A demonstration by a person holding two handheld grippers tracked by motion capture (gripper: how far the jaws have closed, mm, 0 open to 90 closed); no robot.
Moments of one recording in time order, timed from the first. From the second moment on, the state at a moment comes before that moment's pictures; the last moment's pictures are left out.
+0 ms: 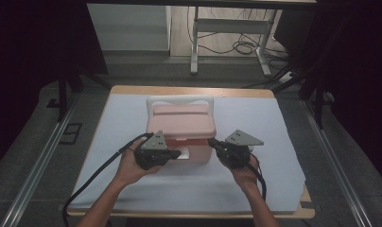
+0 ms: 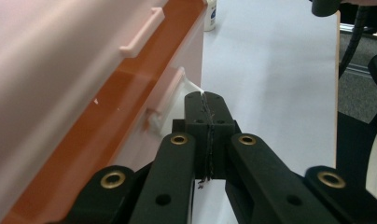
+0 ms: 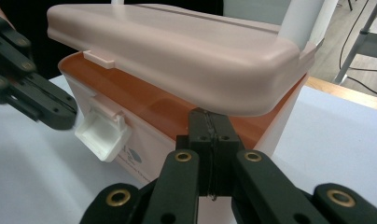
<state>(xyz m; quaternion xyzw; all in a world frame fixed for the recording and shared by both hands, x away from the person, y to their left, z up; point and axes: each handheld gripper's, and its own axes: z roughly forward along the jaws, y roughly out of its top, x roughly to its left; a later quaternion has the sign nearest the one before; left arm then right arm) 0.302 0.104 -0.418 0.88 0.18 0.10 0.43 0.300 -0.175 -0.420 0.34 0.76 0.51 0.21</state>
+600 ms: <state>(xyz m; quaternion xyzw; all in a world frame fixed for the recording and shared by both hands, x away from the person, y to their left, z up) 0.307 0.095 -0.429 0.88 0.18 0.08 0.43 0.301 -0.175 -0.419 0.34 0.76 0.51 0.21</state>
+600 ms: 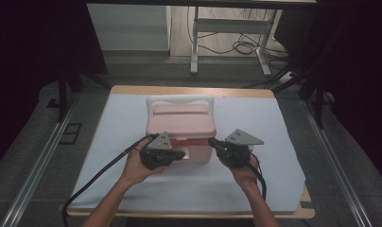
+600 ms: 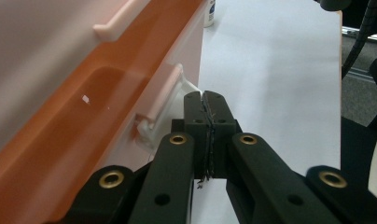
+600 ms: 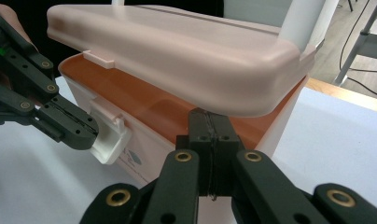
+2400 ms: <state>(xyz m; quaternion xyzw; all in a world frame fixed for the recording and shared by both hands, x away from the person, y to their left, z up) 0.308 0.095 -0.429 0.88 0.18 0.08 0.43 0.380 -0.166 -0.343 0.35 0.77 0.49 0.20</state>
